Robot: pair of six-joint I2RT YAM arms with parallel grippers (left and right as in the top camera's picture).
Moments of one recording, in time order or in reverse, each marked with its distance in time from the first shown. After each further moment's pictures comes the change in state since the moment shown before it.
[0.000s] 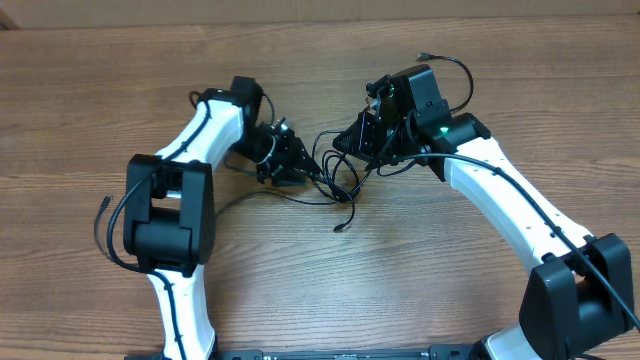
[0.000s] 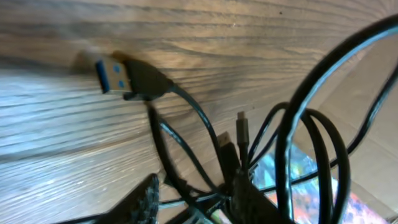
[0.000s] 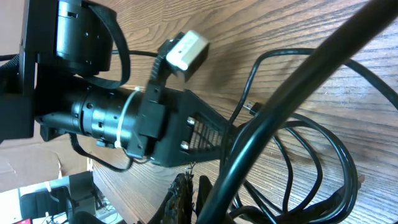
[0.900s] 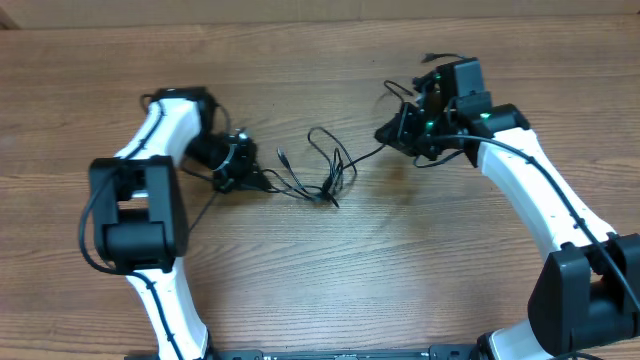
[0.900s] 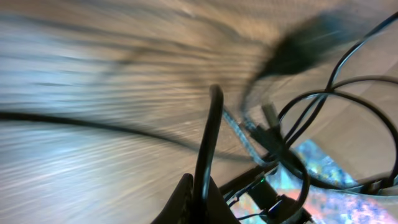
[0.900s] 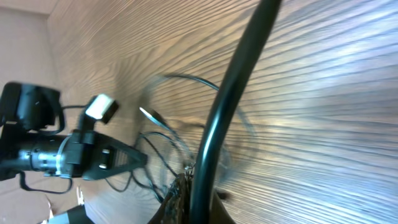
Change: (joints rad) left arm 0.214 0.000 0.000 -0.245 -0.115 0.255; right arm -0.191 0.000 0.000 -0.119 0.017 -0.058
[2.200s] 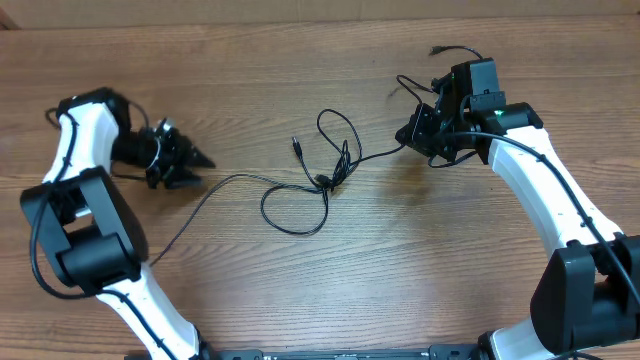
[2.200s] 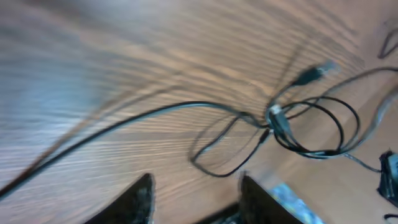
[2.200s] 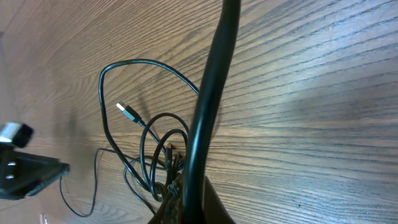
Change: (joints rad) left arm 0.278 -0.063 0.064 -0.040 -0.047 0.064; right arm -0.045 0.000 0.000 -0.053 0.114 -0.050
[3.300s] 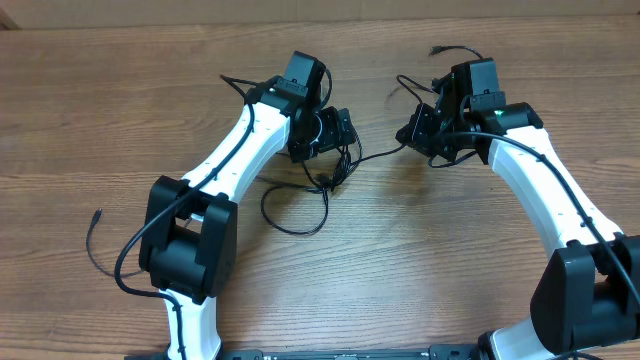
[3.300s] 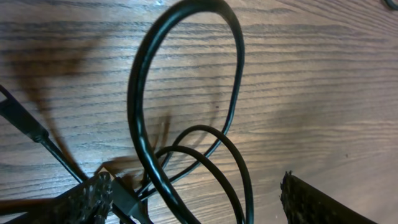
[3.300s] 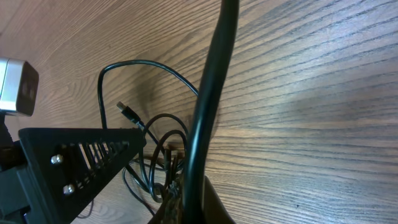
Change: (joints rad) left arm -0.714 -0.046 0.016 0.532 -0.322 -0.535; right arm 0.000 0.000 0.000 0.000 0.006 0.000
